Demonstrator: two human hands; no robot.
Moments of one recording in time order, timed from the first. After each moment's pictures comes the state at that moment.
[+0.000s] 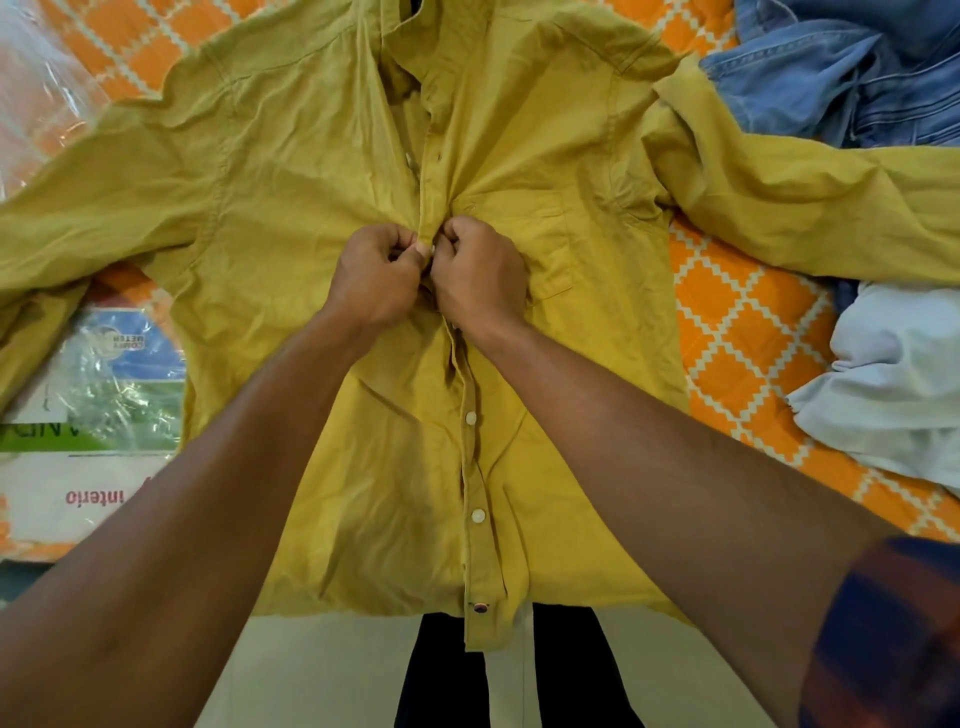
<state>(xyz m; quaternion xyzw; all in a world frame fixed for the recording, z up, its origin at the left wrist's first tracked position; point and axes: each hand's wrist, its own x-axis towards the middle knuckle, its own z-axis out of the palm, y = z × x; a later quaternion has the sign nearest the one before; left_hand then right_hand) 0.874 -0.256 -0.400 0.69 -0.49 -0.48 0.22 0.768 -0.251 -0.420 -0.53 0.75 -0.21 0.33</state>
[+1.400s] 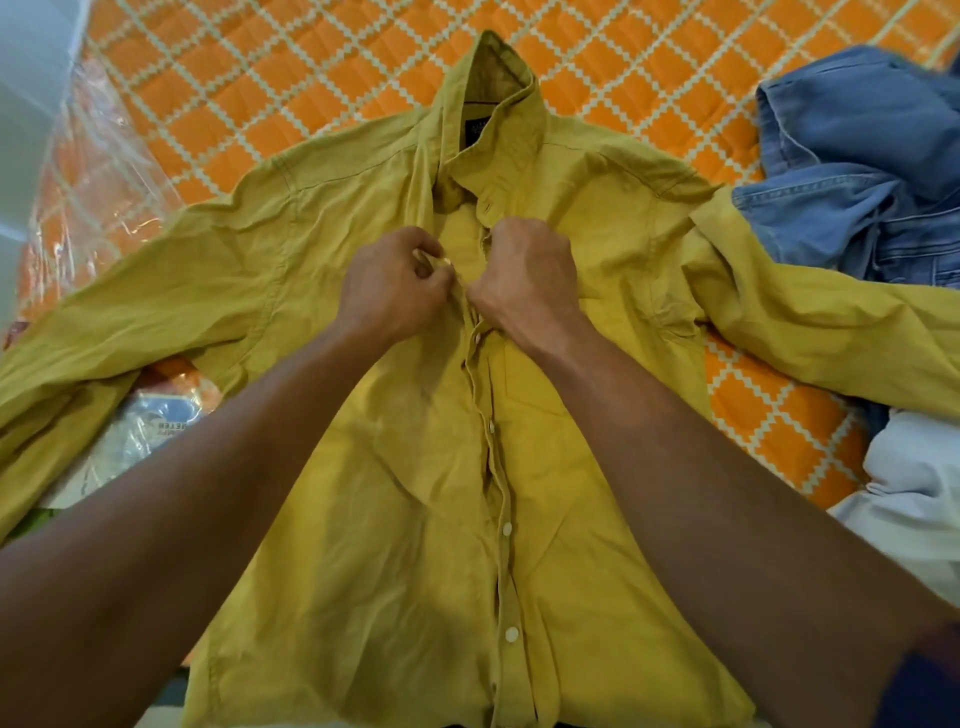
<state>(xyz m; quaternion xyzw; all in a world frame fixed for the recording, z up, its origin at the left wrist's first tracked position) 0.900 -0.343 -0.396 0.71 -0.61 -0.33 0.14 0.760 -0.344 -0.373 -0.66 0.72 -0.05 0.20</state>
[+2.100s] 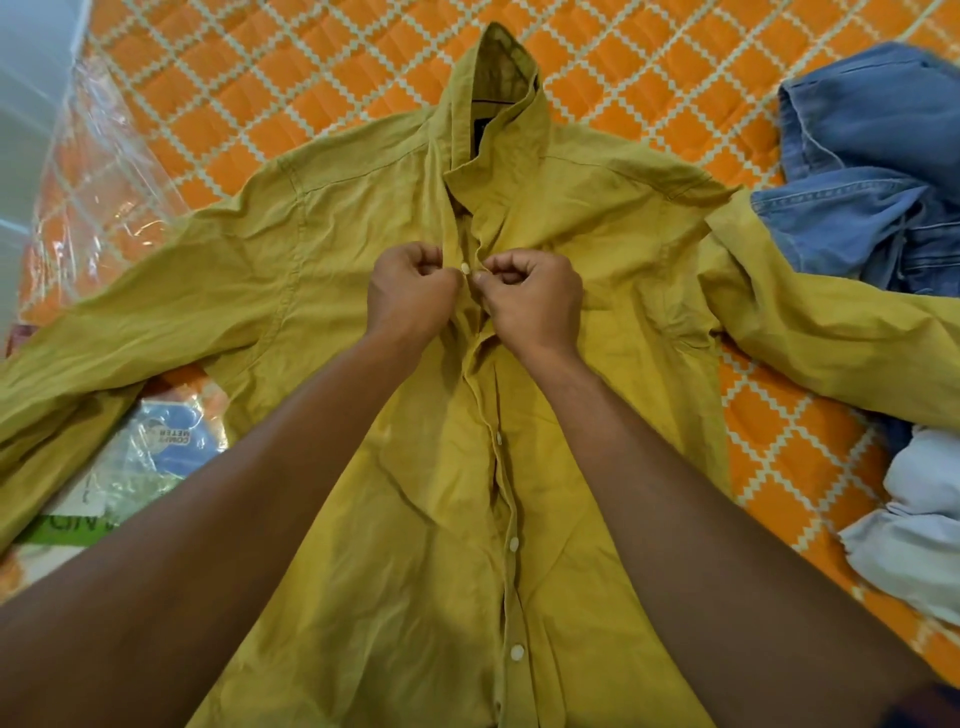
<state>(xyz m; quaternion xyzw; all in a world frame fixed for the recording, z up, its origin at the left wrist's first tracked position) 0.880 -0.337 -0.397 0.73 -0.37 -0.50 0.29 0.762 -0.327 -0.416 -0.47 0.72 -0.34 0.37</state>
